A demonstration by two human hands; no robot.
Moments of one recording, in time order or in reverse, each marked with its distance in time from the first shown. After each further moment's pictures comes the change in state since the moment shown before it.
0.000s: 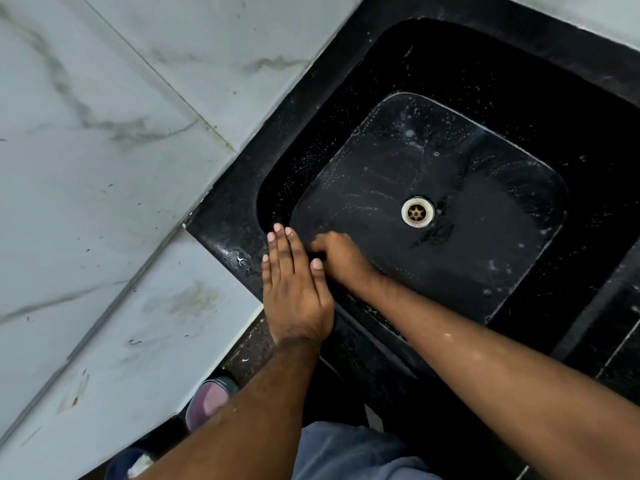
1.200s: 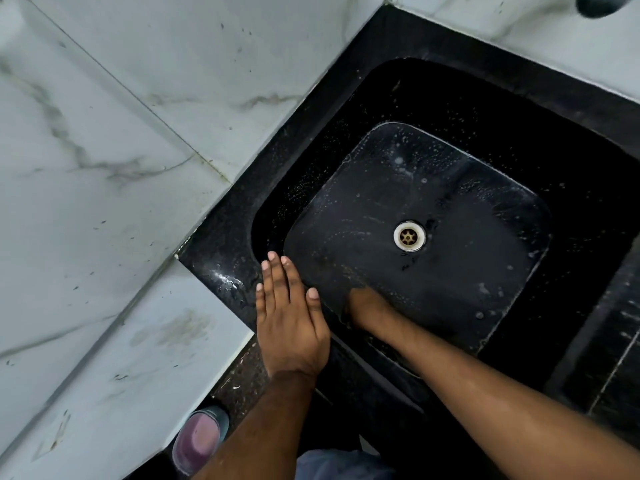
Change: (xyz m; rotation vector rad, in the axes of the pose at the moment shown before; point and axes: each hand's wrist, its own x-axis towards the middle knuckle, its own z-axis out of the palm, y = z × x) left_hand 0.007 -0.006 0.001 0.035 -0.016 0.024; right_hand -0.014 0.038 0.011 -0.391 -0.269 0.340
